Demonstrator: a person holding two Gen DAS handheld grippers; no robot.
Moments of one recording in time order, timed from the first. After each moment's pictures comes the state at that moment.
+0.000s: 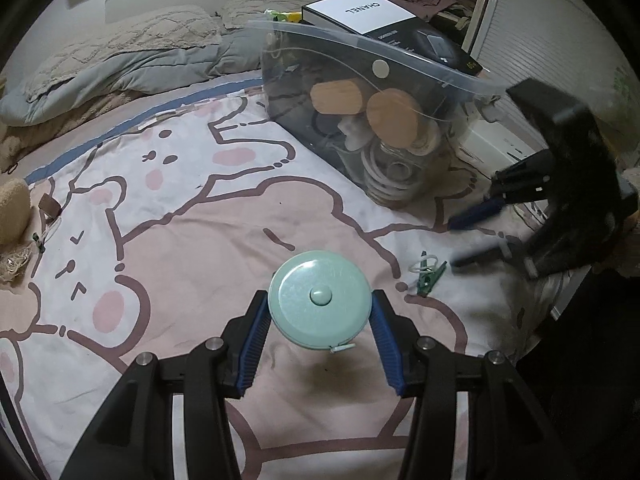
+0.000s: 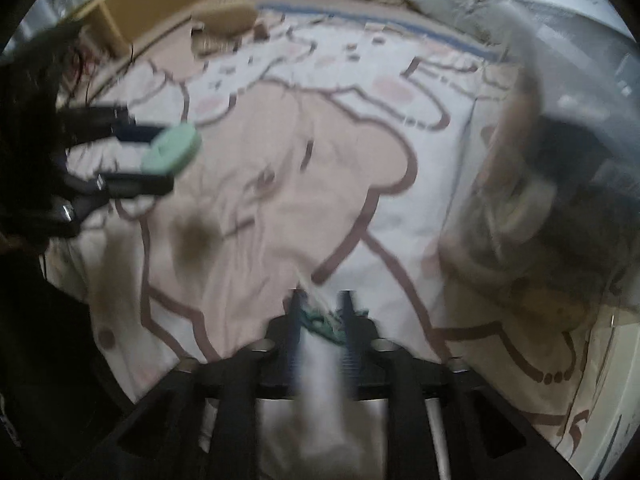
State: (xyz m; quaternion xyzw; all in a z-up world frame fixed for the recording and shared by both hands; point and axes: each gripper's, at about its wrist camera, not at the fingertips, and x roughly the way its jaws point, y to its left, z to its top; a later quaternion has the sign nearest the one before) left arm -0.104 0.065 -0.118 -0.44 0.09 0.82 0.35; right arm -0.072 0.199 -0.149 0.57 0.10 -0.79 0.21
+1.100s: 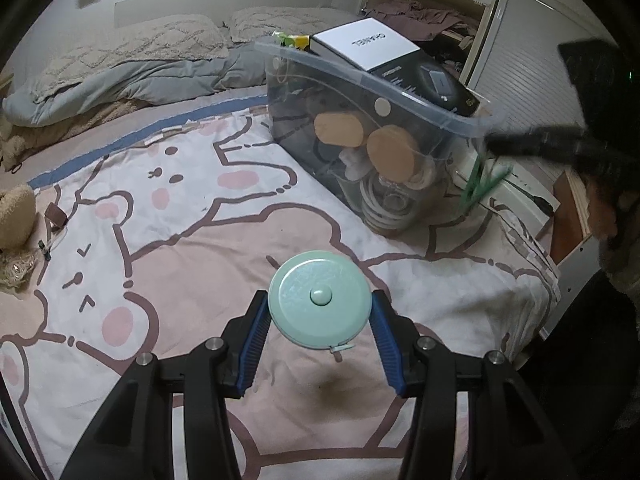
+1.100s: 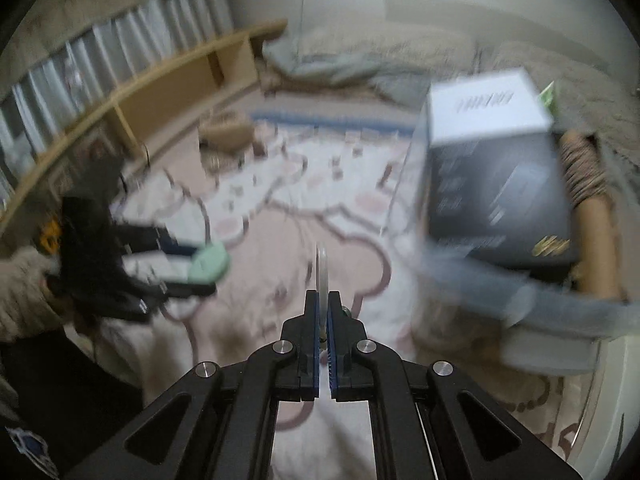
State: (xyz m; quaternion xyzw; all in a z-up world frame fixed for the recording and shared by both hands) left arm -0.109 0.065 -0.089 -0.42 0.07 0.83 0.35; right arm -0.066 0.240 -0.027 0.40 -0.01 -0.90 0.19
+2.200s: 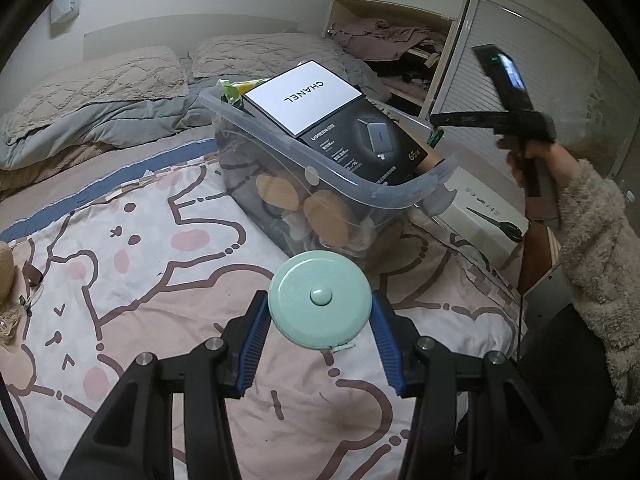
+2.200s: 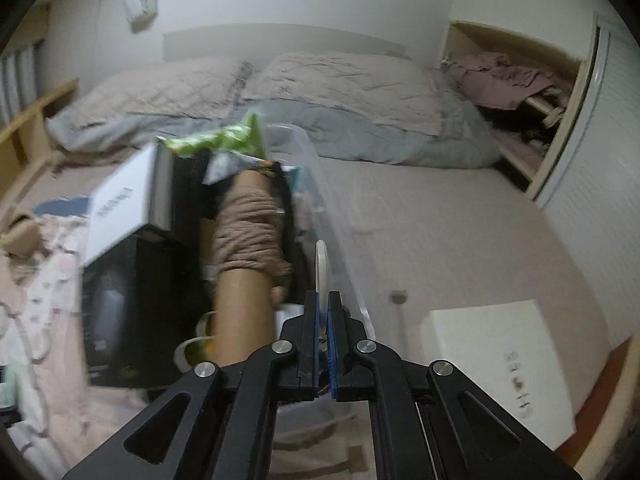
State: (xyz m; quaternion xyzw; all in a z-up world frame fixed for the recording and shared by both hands) left arm -0.109 0.120 -0.039 -0.39 0.06 0.83 0.39; right arm -0.124 0.400 -0.019 0.40 0.02 -0.90 -0.18
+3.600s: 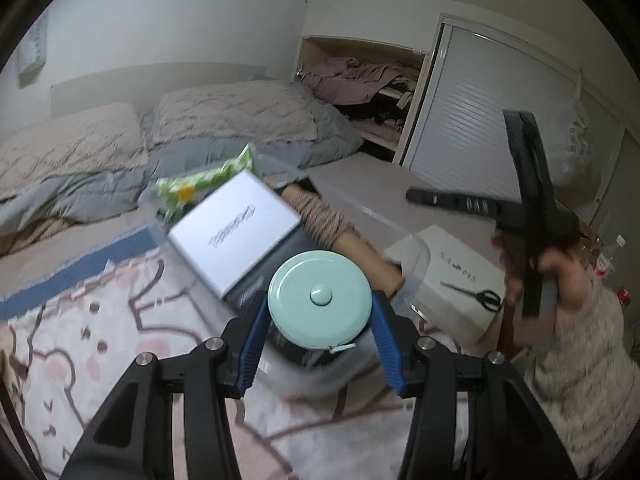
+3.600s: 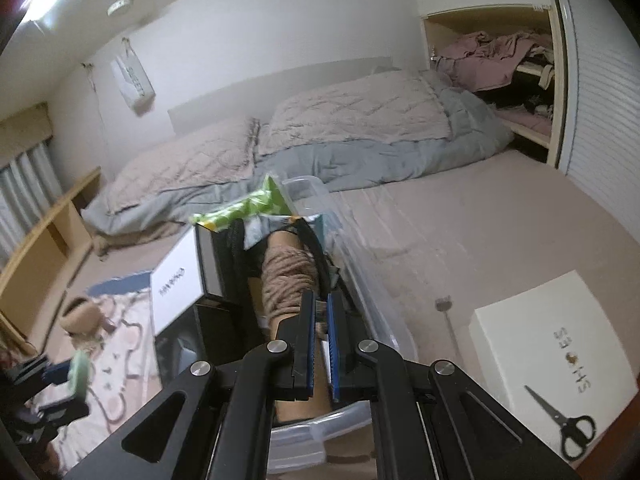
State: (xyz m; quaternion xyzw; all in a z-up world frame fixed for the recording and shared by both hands) left arm -0.155 0.221 0.047 -0.32 0.04 0.84 0.43; right arm -0.093 0.419 0.022 0.31 -0.16 -0.93 -0.10
